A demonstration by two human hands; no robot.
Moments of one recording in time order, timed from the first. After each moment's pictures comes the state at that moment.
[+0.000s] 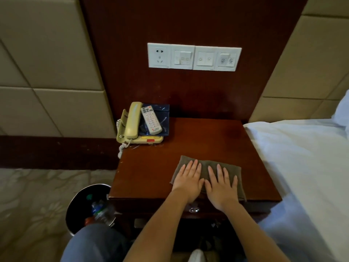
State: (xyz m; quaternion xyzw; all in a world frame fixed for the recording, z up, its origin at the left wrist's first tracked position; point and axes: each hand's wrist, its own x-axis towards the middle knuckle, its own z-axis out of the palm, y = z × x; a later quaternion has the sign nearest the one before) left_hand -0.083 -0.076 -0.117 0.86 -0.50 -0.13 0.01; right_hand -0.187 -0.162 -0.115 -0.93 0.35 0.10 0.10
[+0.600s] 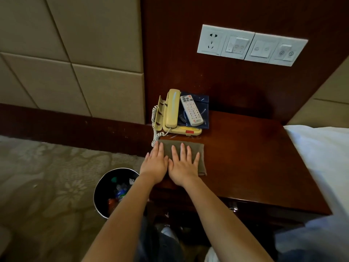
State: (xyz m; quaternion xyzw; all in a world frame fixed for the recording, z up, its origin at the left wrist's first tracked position) left_hand 0.054 0.091 -0.130 0.93 -0.29 -0.13 0.21; right_hand -0.014 -0.002 -0.106 -0.96 0.22 0.13 0.10
